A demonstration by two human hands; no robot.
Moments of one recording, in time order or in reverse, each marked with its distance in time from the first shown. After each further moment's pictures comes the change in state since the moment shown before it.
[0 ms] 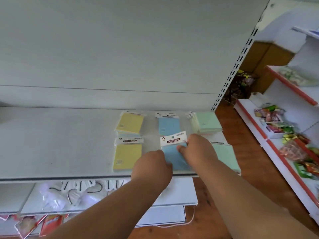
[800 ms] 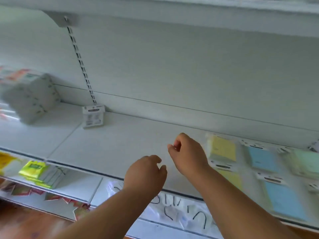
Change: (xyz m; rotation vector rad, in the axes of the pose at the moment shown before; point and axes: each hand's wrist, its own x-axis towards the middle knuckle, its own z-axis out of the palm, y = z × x) left_hand -0.016 -0.238 -0.116 -0.123 0.210 -0.201; right_hand -0.048 -0.262 0.091 0.237 0.029 -0.457
